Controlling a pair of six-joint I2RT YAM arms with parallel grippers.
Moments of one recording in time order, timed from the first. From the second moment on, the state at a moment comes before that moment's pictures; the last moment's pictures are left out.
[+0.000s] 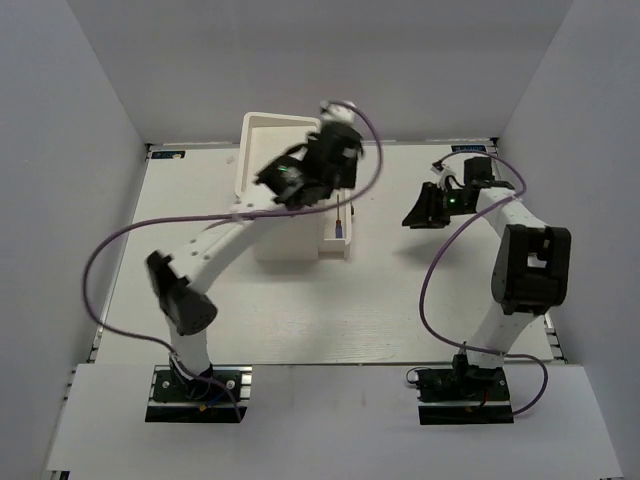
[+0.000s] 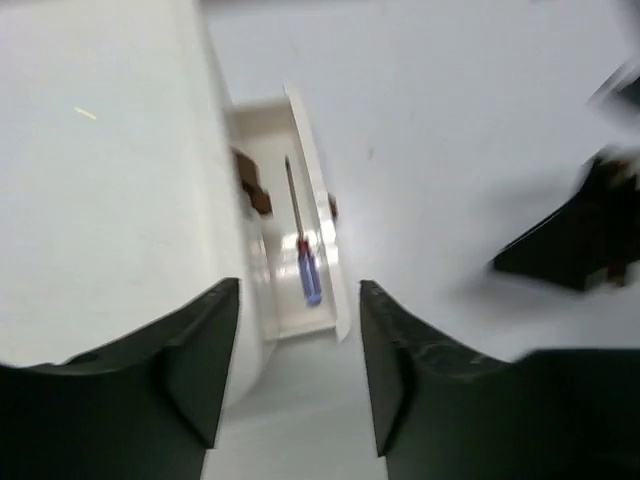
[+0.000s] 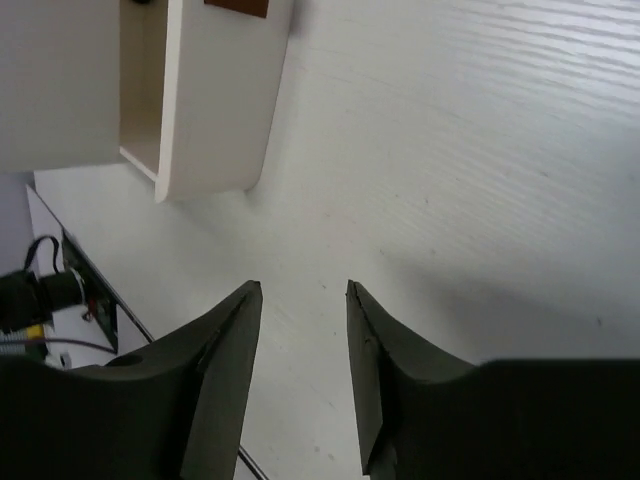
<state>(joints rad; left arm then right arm) -0.88 1.90 2.06 -0.84 -0.54 -0.39 -0.05 1.75 1.25 -0.59 -0.81 0.04</state>
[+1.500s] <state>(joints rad) -0.09 1.57 1.31 -0.49 0.08 -0.51 0.40 2.30 1.88 -0.49 -0.91 0.10</state>
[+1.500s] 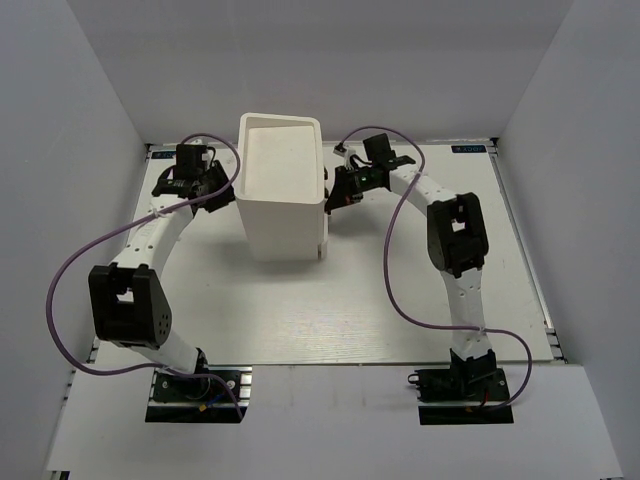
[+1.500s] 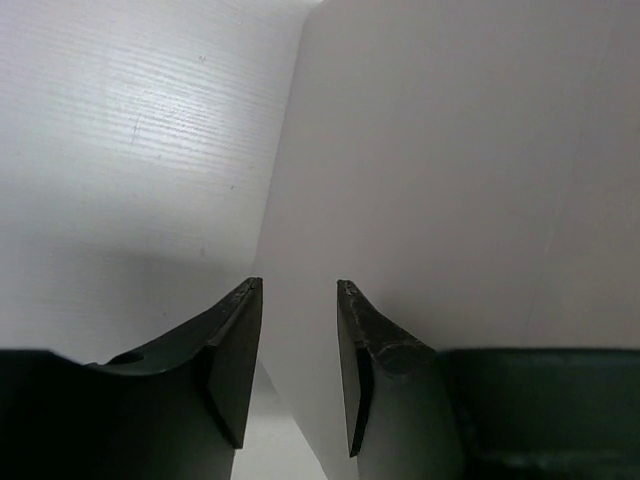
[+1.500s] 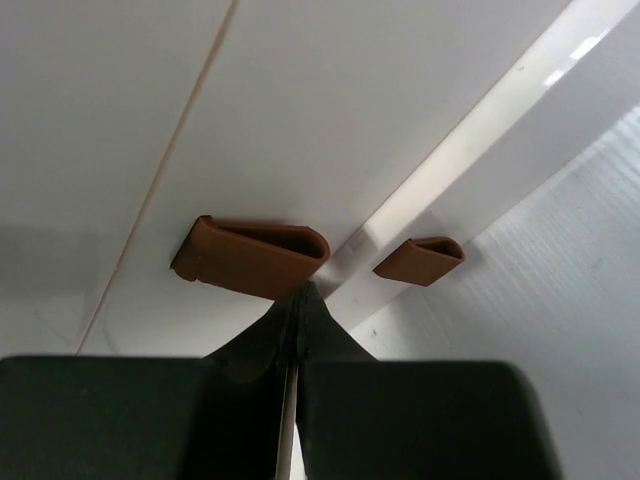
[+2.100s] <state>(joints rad) -0.06 1.50 1.26 -0.56 0.07 -0.53 0.41 2.14 1.69 -0.47 -0.66 0.01</state>
